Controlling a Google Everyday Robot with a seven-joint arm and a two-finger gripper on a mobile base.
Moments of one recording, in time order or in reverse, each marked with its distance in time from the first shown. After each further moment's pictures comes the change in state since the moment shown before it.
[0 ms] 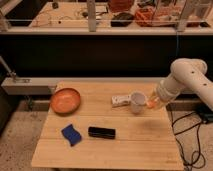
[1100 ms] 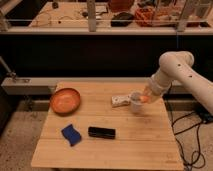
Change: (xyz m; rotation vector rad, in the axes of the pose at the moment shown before) arm -0.018 -0.038 0.001 -0.008 0.047 -0.041
